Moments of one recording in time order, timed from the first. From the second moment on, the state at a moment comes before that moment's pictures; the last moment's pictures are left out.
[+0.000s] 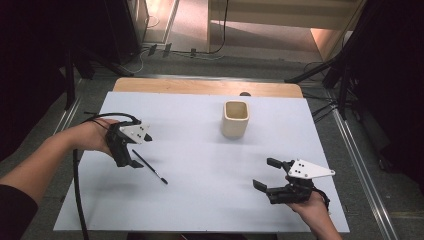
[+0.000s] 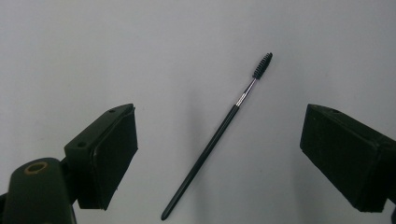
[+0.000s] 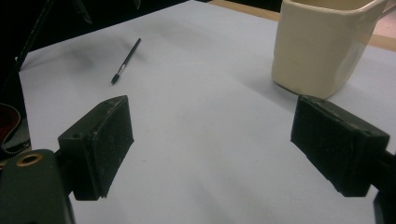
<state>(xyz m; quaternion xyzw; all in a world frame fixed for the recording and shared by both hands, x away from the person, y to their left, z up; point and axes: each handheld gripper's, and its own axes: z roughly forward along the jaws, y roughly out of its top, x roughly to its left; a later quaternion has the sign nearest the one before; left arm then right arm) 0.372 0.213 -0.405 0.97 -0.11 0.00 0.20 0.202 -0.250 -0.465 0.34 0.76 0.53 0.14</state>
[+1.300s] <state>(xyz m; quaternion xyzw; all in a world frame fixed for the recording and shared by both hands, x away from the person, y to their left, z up) 0.371 0.189 -0.425 0.97 -0.23 -0.02 0.11 0.202 -0.251 -0.466 0.34 0.76 0.53 0.15</state>
